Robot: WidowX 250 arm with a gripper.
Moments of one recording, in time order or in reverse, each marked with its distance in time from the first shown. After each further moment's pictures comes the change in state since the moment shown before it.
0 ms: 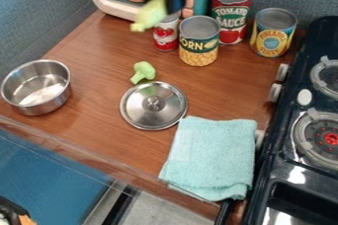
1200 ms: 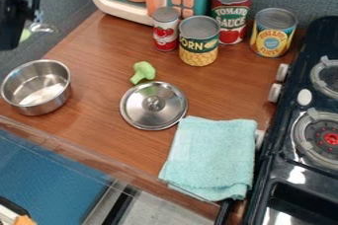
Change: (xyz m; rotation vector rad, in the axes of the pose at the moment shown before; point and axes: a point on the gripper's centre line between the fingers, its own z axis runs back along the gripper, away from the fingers) arm -0.128 0.116 -0.009 0.272 0.408 0.281
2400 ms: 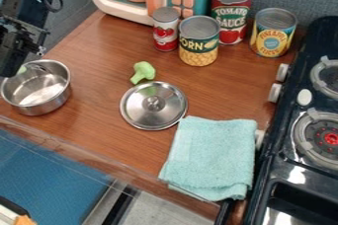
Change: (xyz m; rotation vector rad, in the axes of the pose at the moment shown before) arm 0.033 0.021 -0.044 0.008 0.283 -0.027
